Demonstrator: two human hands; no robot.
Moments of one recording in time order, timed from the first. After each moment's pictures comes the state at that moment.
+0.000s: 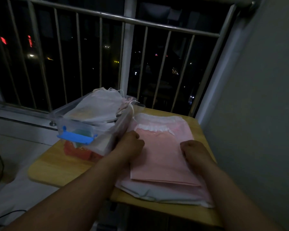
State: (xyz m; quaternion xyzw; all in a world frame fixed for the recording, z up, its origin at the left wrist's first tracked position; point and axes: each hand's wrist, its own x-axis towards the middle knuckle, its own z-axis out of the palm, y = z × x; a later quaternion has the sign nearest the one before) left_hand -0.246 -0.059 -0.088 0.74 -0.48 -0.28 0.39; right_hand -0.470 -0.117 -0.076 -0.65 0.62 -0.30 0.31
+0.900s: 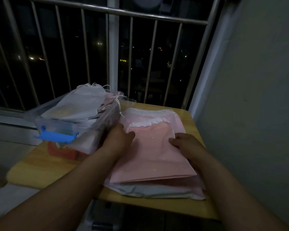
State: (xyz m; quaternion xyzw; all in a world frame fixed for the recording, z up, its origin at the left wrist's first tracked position) left_hand -0.257 -0.068 -0.095 0.74 -0.45 -0.24 0.43; right_hand -0.489 -0.124 -0.078 -0.63 0.54 -0.31 0.46
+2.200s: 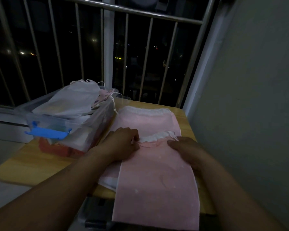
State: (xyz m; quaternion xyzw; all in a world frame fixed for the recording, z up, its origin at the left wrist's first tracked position) left_hand -0.263 -0.073 -0.103 0.67 -0.72 -0.03 0.17; right_hand -0.513 -0.121 -0.084 -0.63 0.58 -0.25 0.45
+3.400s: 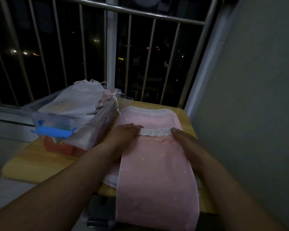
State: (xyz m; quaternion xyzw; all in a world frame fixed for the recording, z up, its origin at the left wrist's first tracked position) left_hand -0.274 -0.069 -0.095 0.58 -0.41 -0.46 0.54; right_hand -0.504 -0.113 -0.079 -0.56 0.48 -0.36 0.56
